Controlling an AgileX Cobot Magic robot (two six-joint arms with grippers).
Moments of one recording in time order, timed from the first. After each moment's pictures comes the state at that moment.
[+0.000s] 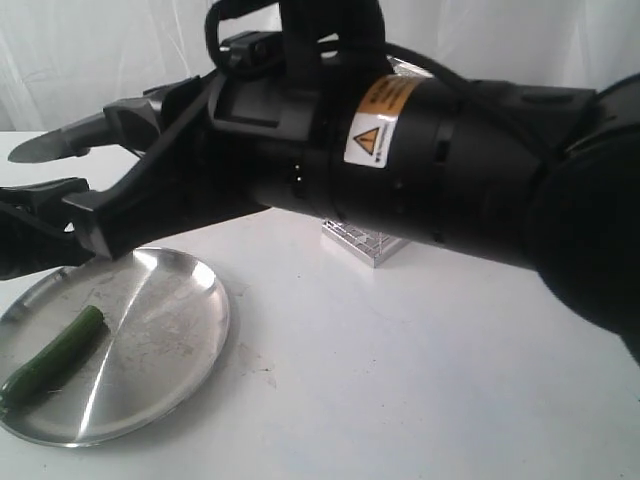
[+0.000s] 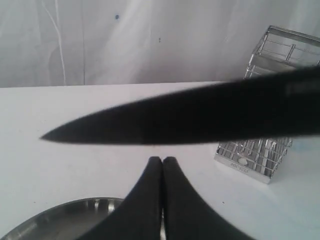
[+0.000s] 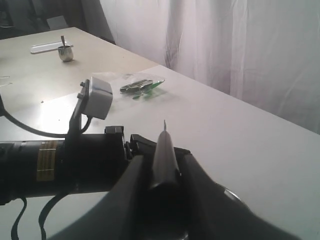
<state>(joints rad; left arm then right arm) -0.22 1.06 -0.35 0.15 -0.47 -0.31 1.03 1.29 -0.98 0.14 -0.07 -0.08</state>
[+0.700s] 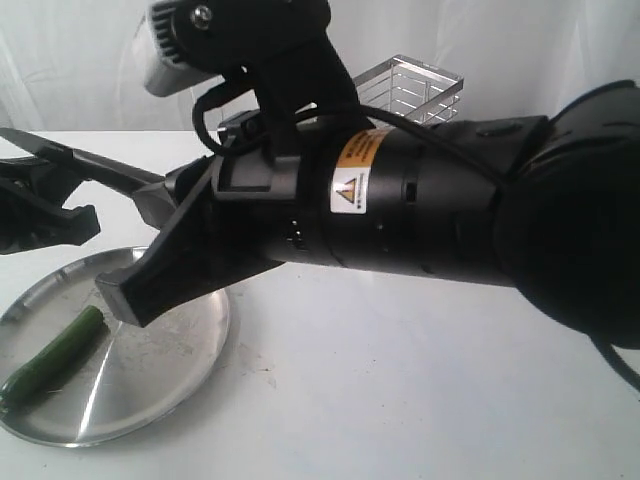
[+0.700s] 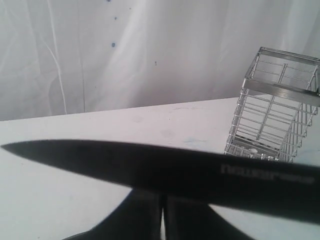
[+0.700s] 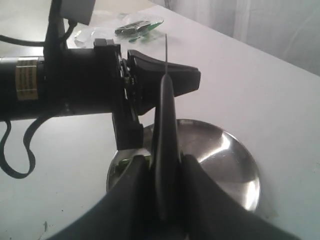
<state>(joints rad) -0.22 1.06 -0.39 0.16 -0.50 -0.26 1.03 1.32 -0.98 0.14 0.10 -0.08</state>
